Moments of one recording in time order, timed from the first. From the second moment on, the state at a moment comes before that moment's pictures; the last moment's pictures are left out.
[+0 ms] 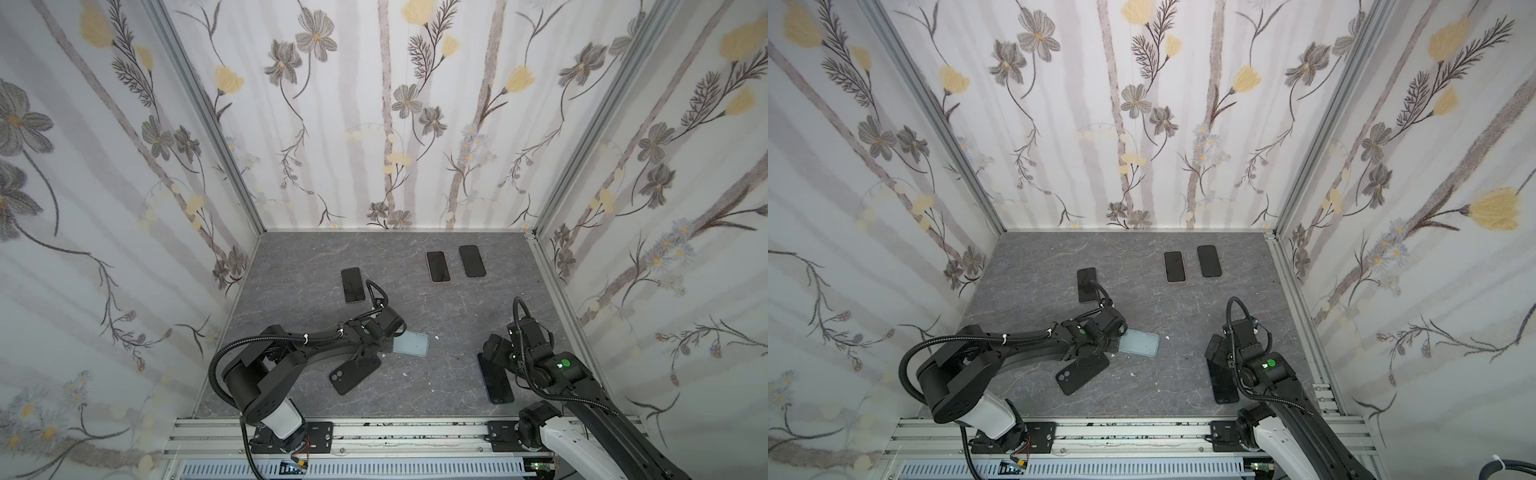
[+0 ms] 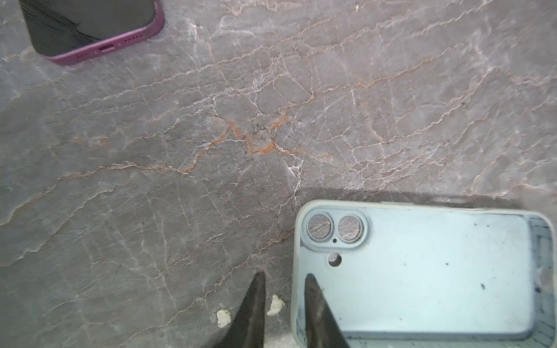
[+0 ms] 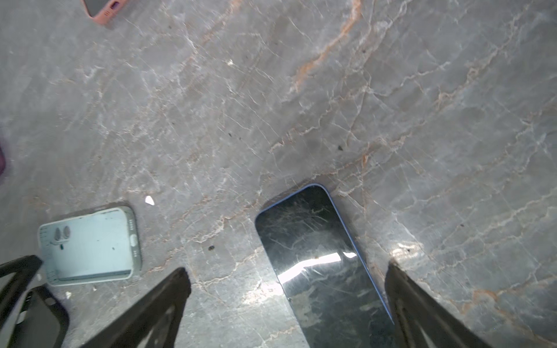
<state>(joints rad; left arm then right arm) -0.85 1.57 0.79 -0.30 -0.27 -0.66 0.41 0.72 0.52 -0.86 0.15 0.82</state>
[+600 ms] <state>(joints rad) -0.70 1.31 0.85 -0.32 -0.19 -0.52 0.51 0.93 0.42 -0.79 0.14 0.90</state>
